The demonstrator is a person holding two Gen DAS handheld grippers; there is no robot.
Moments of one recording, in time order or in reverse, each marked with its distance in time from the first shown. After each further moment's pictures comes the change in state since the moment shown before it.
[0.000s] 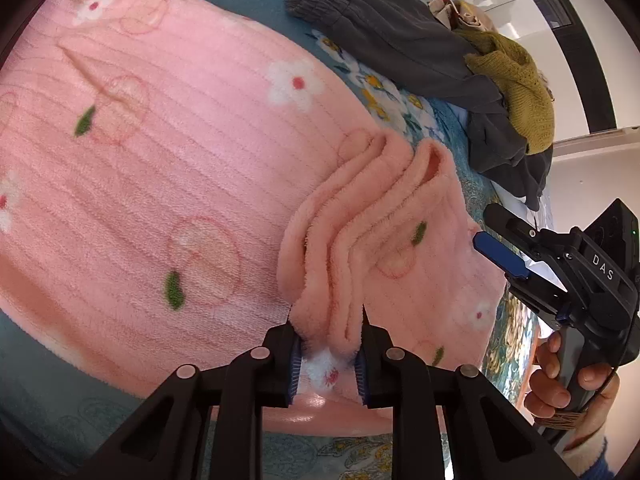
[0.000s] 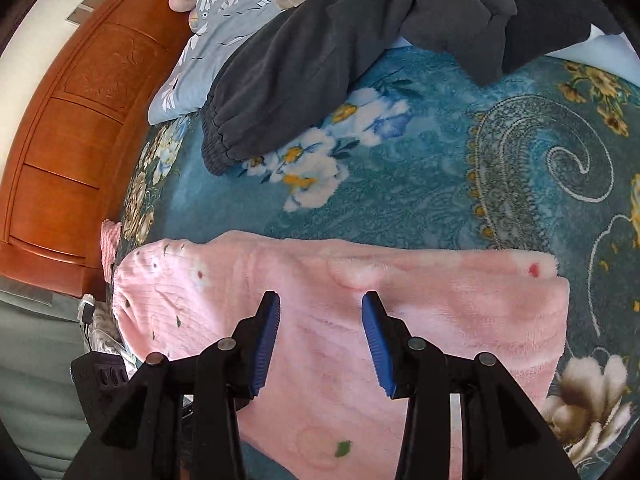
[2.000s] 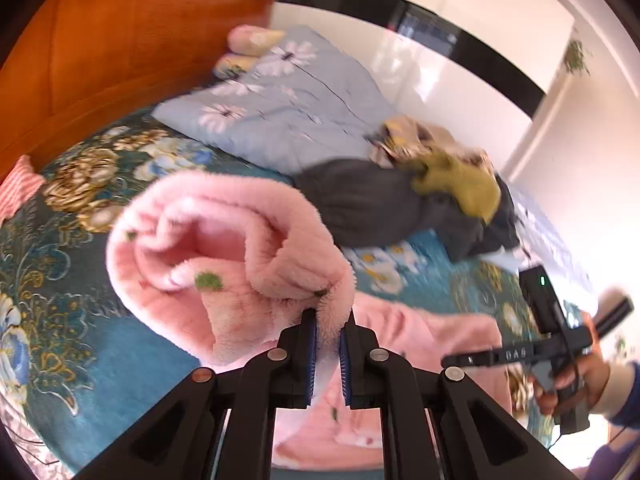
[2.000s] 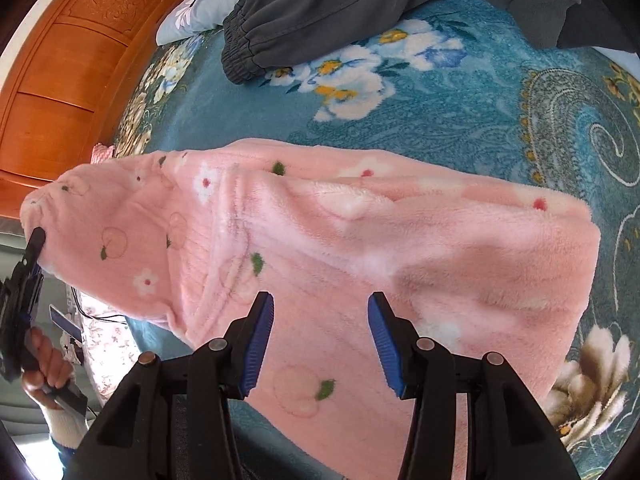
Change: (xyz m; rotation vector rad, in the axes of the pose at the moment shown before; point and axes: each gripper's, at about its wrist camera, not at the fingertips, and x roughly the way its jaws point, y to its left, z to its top) left arm -0.127 0.002 0.054 0.456 -0.436 0.100; right arm 0.029 0.034 -0.036 -0.137 0.208 -0.055
